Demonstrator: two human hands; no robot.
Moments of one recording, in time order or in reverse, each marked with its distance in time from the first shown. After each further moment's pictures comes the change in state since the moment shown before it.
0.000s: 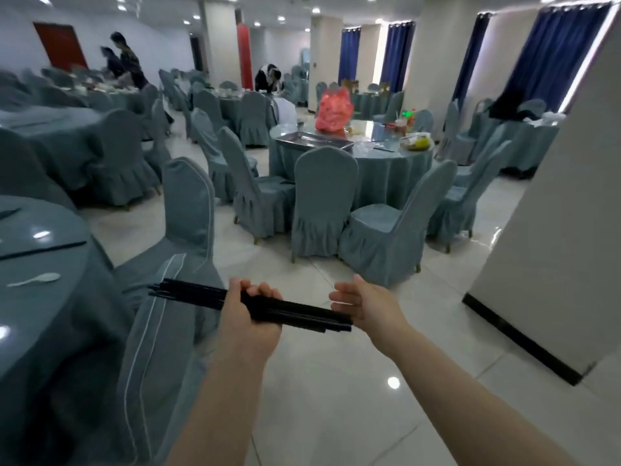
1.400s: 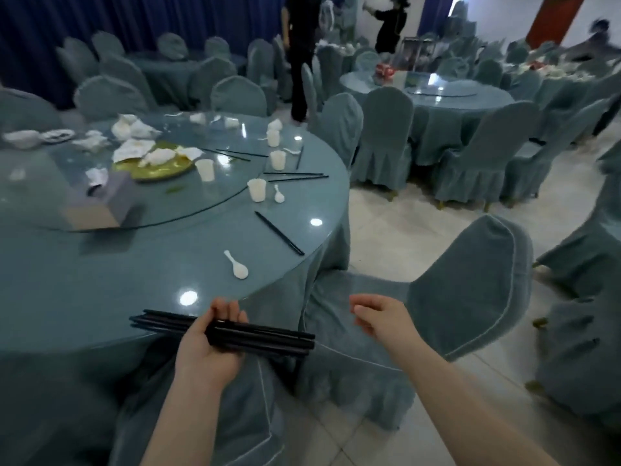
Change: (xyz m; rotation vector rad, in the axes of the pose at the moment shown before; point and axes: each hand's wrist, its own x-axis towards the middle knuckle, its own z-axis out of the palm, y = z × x) left_hand 0.416 0.316 -0.003 -0.566 0.536 0.967; right_hand 0.569 -0.101 0.542 -0.647 -1.187 -0.139
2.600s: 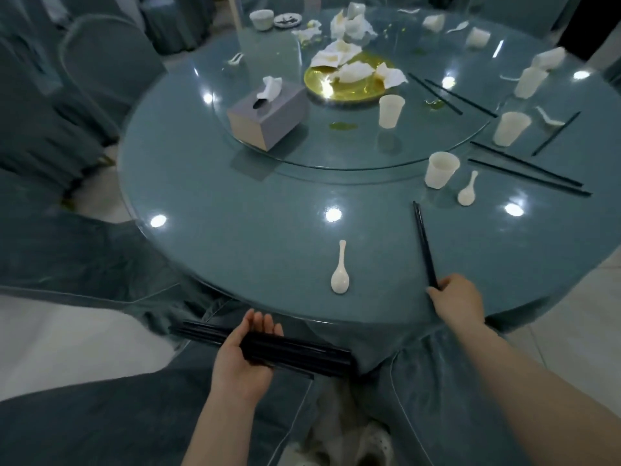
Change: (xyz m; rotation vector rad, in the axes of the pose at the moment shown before) left_hand 0.141 0.001 -0.005 -0.424 0.543 0.422; right_hand 0.381 -0.005 0.152 -0.960 -0.309 -0.238
